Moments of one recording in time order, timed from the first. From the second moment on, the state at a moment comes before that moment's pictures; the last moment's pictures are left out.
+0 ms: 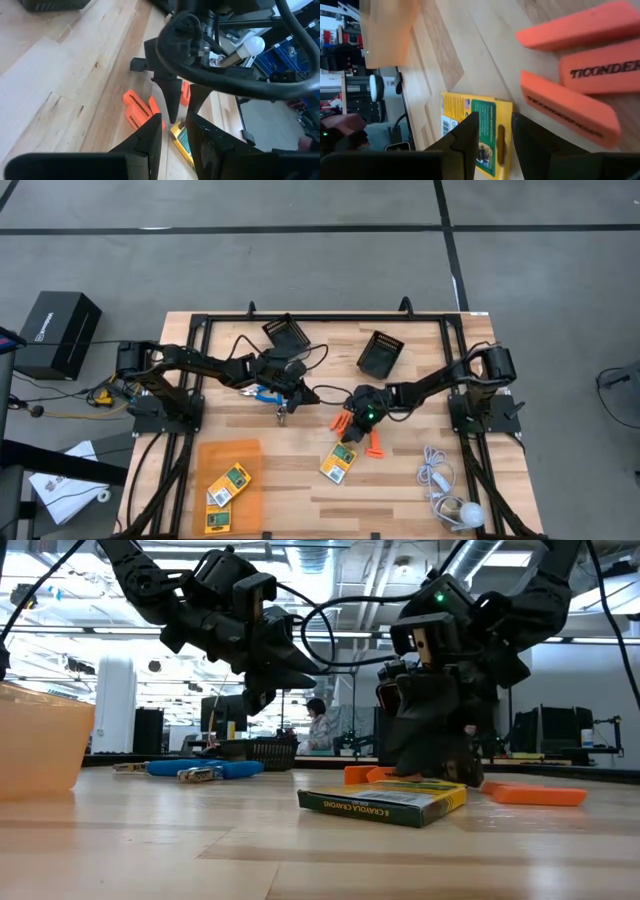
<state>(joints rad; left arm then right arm) 0.20 1.58 0.69 0.43 0.42 -0.54 0.04 1.80 0.68 0.39 -0.46 0.96</state>
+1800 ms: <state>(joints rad) 0.20 1.58 0.65 0.44 0.44 -0.50 -0.05 1.81 0.81 0.16 -0.48 0.82</state>
